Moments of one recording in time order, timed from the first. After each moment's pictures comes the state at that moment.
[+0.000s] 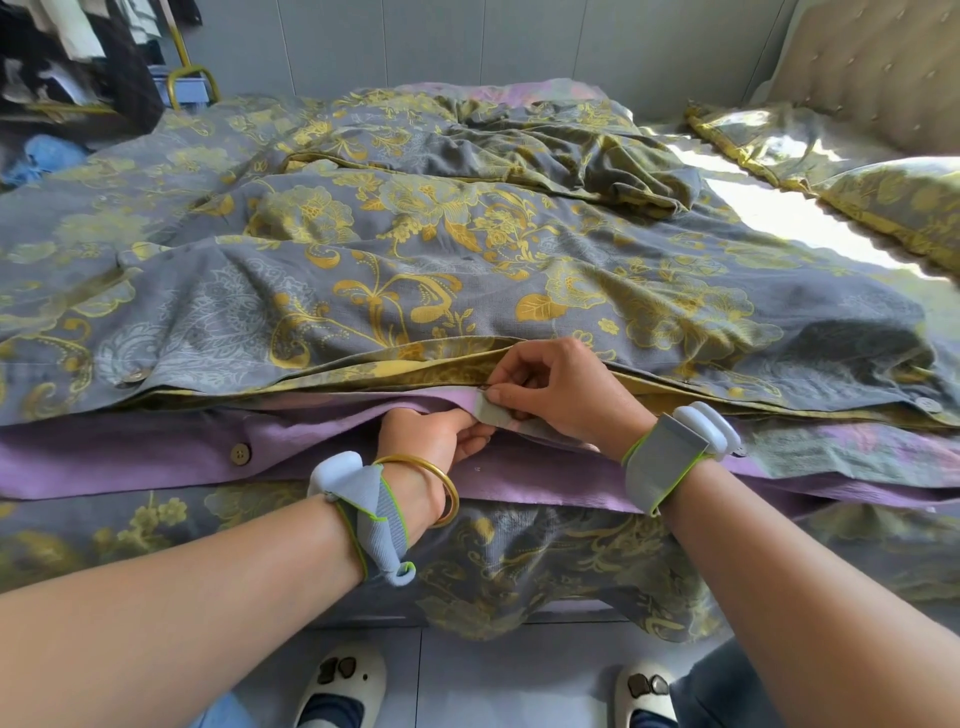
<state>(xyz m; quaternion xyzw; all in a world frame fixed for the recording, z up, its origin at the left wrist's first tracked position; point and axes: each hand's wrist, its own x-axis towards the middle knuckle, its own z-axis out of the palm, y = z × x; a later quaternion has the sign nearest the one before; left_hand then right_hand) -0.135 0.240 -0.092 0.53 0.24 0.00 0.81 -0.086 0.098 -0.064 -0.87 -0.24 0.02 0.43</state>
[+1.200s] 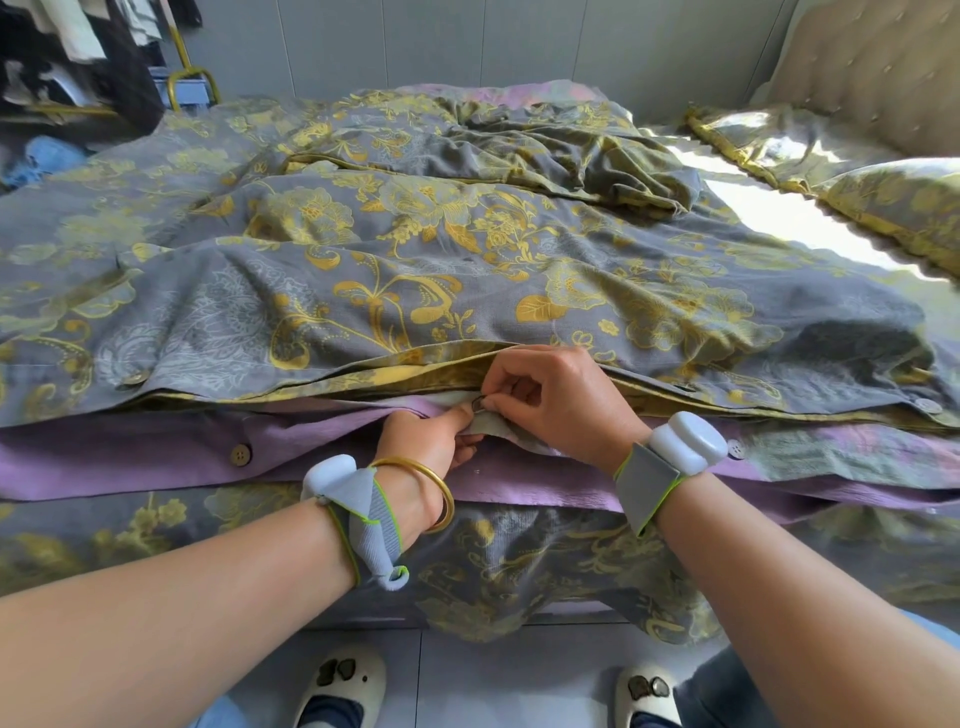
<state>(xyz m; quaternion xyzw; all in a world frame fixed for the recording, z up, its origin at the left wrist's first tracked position) -0.125 0.246 -0.112 0.56 0.25 0.01 0.79 -0.096 0.098 -0.067 -0.87 -0.36 -0.13 0.30</state>
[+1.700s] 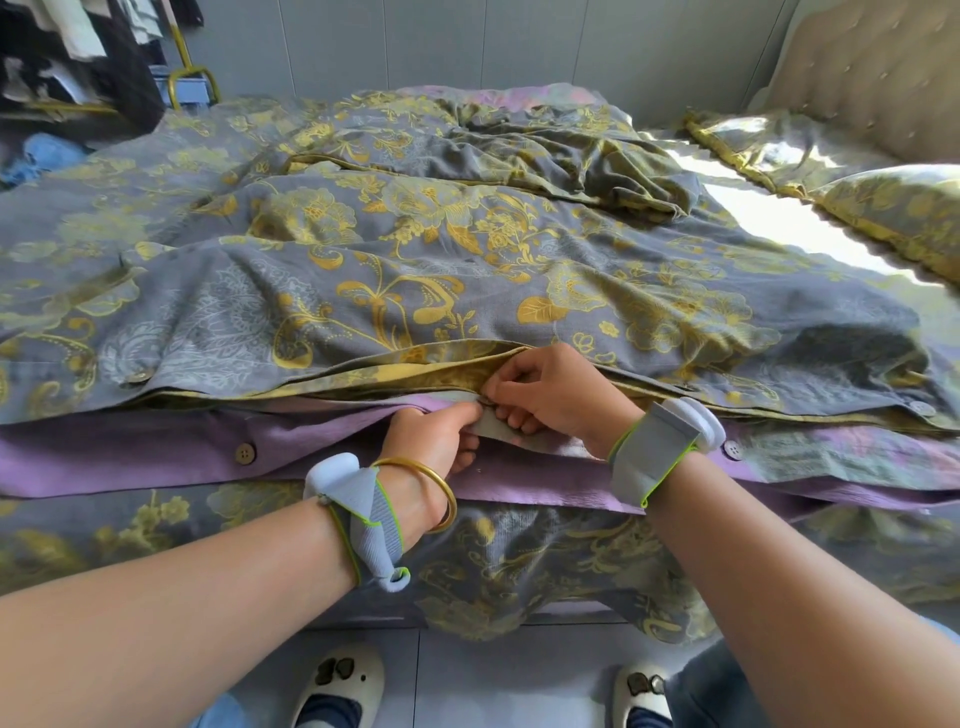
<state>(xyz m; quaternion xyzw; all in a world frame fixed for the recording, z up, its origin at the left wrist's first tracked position) -0.130 0.243 -0.102 0.59 0.26 0.00 0.76 -0.092 0.115 -0.058 -0.86 -0.10 0.12 0.49</state>
